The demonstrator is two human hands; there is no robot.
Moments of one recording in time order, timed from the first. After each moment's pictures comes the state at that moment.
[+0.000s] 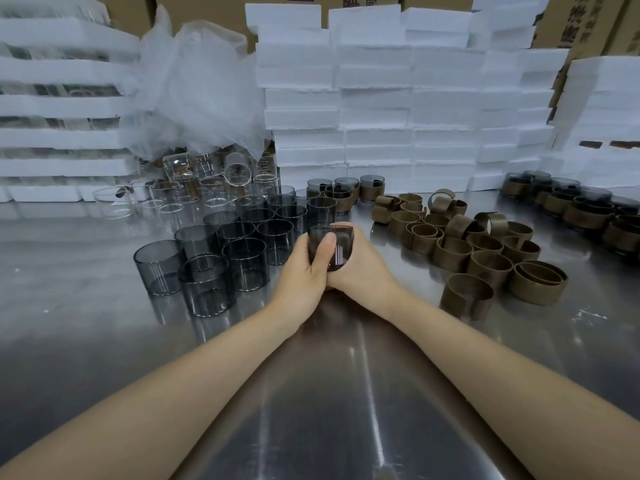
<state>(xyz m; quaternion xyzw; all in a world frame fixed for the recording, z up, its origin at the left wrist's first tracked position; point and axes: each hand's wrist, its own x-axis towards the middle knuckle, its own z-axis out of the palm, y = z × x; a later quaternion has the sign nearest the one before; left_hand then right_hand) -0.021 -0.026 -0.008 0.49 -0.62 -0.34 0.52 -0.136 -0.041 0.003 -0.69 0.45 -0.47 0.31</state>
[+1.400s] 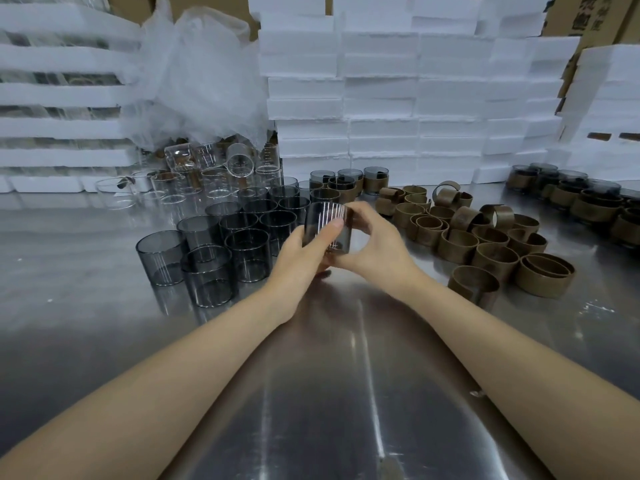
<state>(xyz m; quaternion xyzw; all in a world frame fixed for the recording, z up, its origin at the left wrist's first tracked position) -0.014 -0.027 0.004 0.44 -0.52 -0.51 0.52 -0.155 -0.046 0.006 -0.73 0.40 -0.50 0.24</state>
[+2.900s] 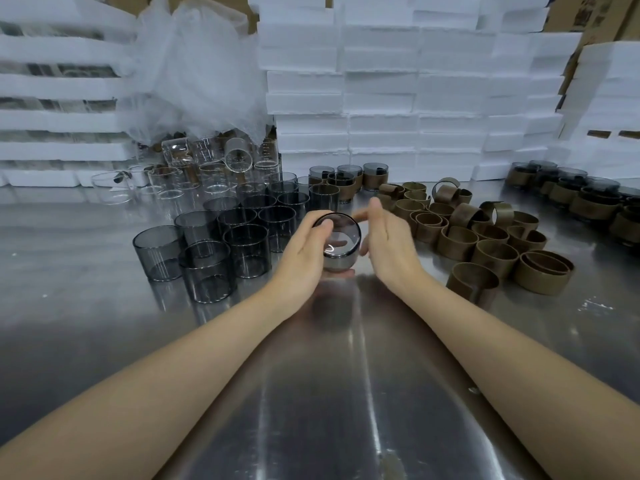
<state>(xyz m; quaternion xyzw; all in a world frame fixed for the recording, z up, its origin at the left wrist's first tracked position) -0.022 -0.022 0.003 0.36 -0.55 -0.51 0.56 -0.159 -0.054 0.003 -0.66 0.53 -0.51 0.16</state>
